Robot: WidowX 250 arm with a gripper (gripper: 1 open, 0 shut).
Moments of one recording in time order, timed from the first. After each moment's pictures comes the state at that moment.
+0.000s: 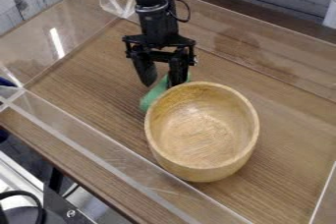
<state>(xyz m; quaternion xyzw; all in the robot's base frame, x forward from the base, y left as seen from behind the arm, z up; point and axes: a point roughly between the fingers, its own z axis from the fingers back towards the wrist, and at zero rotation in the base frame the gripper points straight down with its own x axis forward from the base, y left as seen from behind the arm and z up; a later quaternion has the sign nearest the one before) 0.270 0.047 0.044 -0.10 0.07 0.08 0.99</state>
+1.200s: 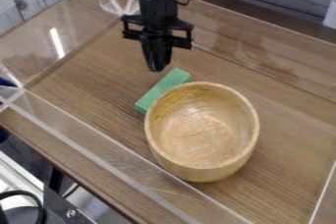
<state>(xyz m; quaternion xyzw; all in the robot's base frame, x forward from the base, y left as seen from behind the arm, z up) 0.279 0.068 0.060 -0.07 0.07 0.06 0.99</state>
